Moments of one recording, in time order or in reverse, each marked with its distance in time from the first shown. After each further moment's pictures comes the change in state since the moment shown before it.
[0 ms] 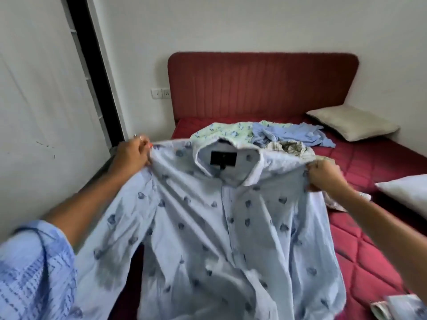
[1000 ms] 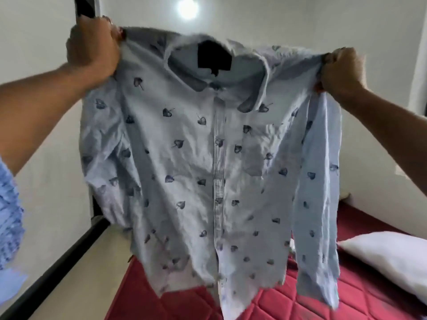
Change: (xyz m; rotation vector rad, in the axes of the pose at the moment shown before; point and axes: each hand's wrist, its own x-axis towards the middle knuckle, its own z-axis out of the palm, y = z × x) left_hand 0.061 0.226 -0.311 0.226 0.709 0.285; right_hand -0.104 -0.183 -0.314 0.356 0.796 -0.533
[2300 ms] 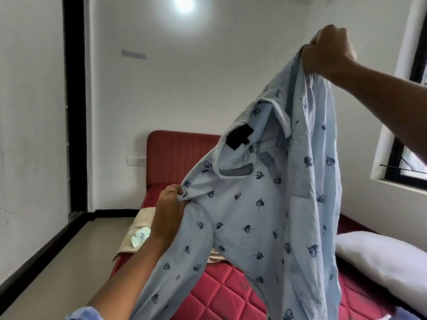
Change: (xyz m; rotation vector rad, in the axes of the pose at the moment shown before) left_hand -0.307 0.008 0.152 -0.722 -0.327 -0.098; right_hand -0.006 -0.080 0.017 -0.494 0.069 -0.233
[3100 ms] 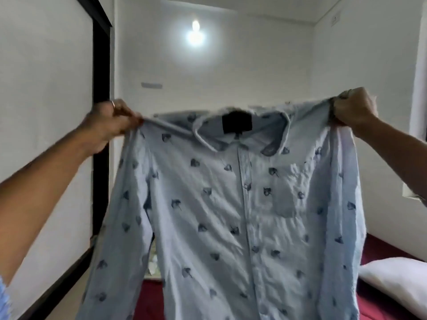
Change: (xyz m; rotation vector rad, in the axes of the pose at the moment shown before) left_hand 0.186 0.075 -0.211 -0.343 -0.027 -0.157; right_hand -0.018 0.069 0.033 0.307 -0.009 0.290
